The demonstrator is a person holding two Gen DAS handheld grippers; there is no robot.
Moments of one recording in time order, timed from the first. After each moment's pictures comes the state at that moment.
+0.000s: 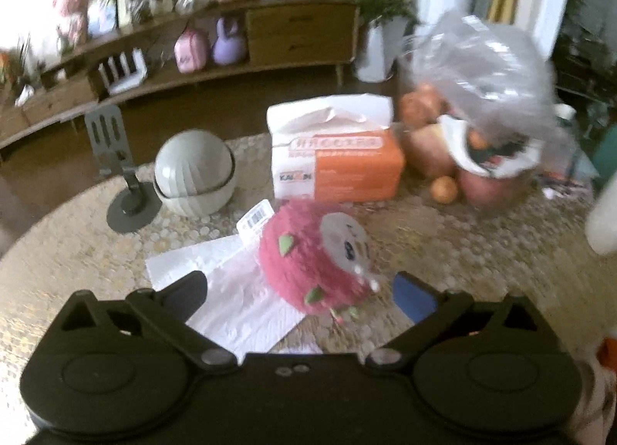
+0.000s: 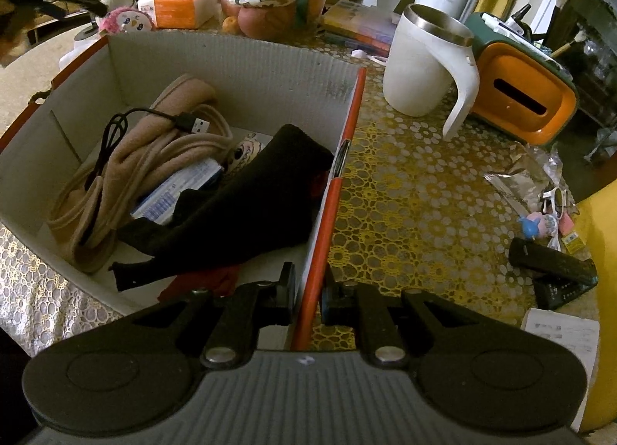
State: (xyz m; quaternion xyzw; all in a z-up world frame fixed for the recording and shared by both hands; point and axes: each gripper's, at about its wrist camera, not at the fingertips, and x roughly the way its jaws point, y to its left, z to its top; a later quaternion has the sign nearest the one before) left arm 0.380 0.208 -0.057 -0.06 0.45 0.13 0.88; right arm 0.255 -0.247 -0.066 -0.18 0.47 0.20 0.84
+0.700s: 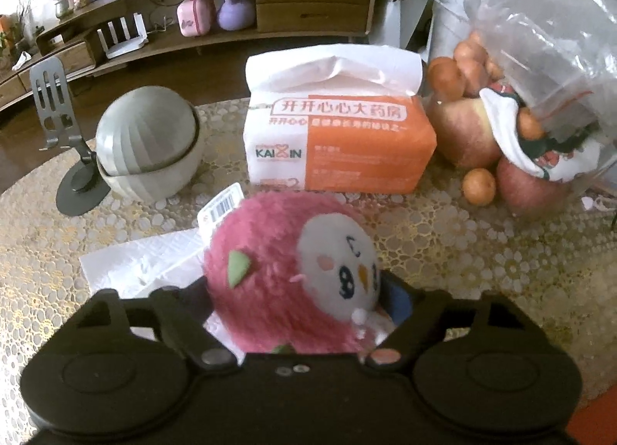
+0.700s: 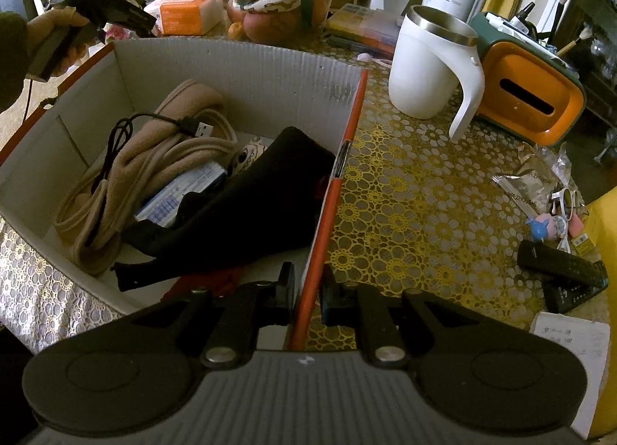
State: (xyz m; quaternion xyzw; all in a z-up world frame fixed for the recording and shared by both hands) left arm 0.427 0.208 -0.111 -0.08 0.47 0.14 0.87; right arm 0.256 -0.253 -0.067 -0.17 0.46 0.22 0.84
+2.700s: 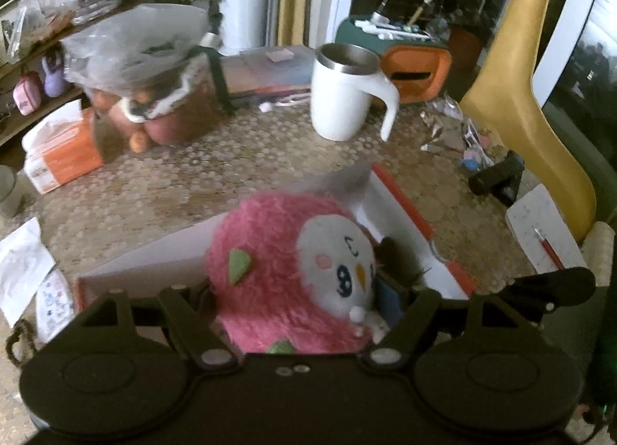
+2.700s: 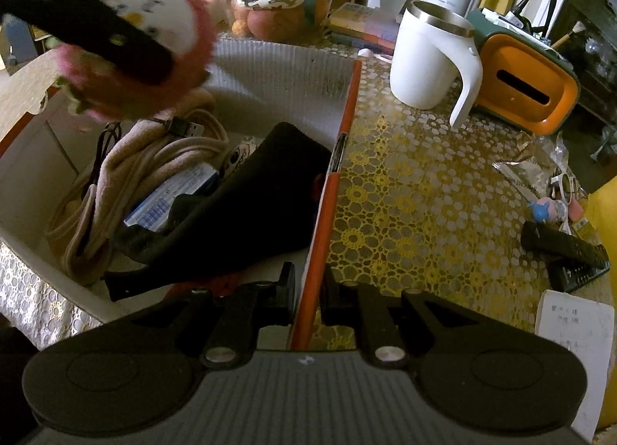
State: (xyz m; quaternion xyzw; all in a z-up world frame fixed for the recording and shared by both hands) left arm 0.276 -0.057 -0.019 0.02 0.47 -0.11 0.88; right arm 0.239 -0.255 -0.073 -0.16 0.46 0.21 0.85
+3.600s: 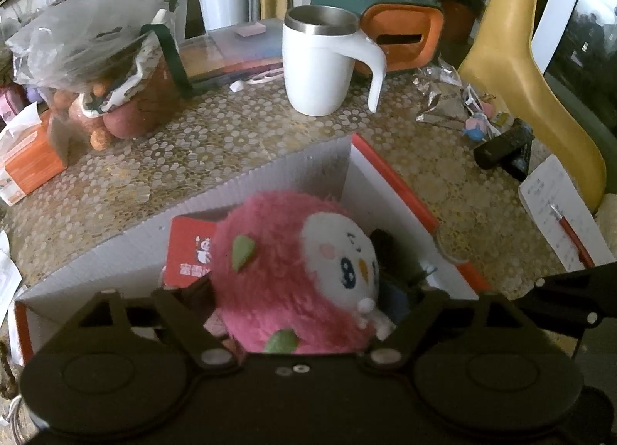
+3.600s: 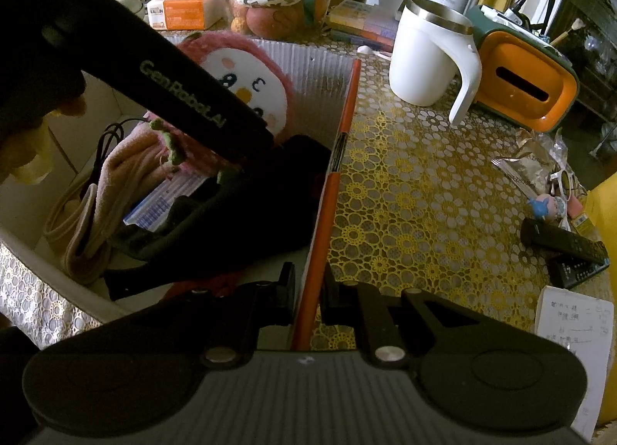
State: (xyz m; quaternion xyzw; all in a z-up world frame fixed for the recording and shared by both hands) left arm 0.300 -0.089 -0.057 0.05 0.48 -0.12 0.87; right arm 0.240 -0.255 -0.073 -0.16 0.46 0.21 0.85
